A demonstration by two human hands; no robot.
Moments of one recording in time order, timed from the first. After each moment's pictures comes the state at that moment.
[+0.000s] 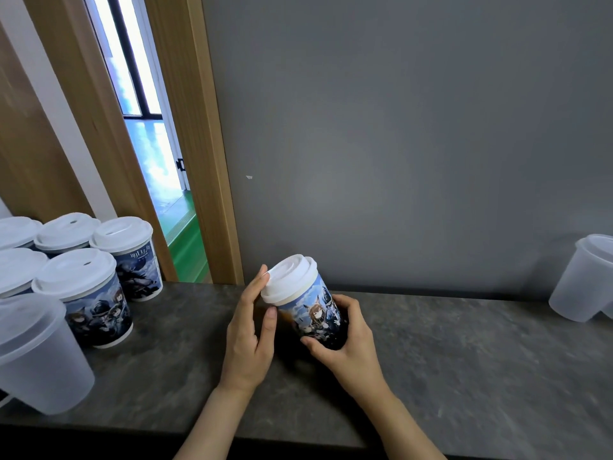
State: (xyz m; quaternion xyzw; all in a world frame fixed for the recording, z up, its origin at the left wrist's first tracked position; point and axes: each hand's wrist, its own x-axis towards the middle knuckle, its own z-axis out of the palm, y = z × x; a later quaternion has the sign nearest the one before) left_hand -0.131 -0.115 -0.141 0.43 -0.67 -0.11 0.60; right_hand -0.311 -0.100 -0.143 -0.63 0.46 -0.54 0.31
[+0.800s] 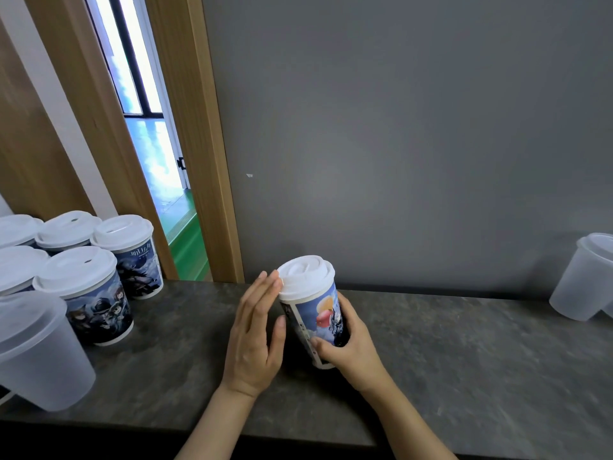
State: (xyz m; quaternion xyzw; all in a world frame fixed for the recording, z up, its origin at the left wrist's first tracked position) left_hand -0.135 -0.114 -0.143 0.39 -0.74 0.04 0.54; right_hand -0.317 -0.103 -0.142 -0.60 0.40 -0.52 0.45
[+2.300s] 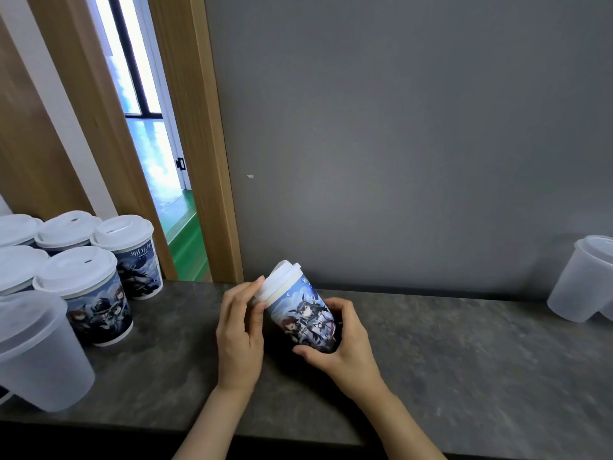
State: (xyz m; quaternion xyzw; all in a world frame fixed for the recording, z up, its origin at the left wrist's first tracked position) left_hand -0.128 -0.114 -0.138 0.45 -0.63 0.02 0.63; right_hand -0.309 -0.099 -0.143 -0.66 0.47 -0.50 0.31
